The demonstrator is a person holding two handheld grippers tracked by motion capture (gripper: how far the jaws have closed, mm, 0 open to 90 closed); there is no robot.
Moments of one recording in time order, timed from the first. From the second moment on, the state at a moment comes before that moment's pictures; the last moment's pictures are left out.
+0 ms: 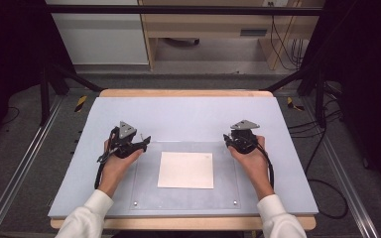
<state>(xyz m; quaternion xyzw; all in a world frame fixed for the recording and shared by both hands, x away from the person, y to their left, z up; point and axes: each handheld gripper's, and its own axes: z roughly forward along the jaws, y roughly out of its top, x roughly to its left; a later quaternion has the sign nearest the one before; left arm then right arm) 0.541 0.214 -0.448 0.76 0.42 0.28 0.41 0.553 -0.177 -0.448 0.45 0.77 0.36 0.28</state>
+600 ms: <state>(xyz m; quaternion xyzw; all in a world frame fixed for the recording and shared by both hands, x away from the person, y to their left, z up) 0.548 0.214 -0.458 0.75 0.45 0.28 0.41 0.555 -0.177 -0.451 0.45 0.76 0.38 0.27</state>
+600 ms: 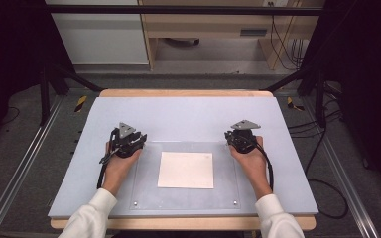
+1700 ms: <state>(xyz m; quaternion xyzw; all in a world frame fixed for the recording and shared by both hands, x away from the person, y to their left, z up) 0.576 0.214 -0.444 0.79 0.47 0.20 0.35 0.579 -0.176 -0.441 0.49 0.78 0.34 0.19</state>
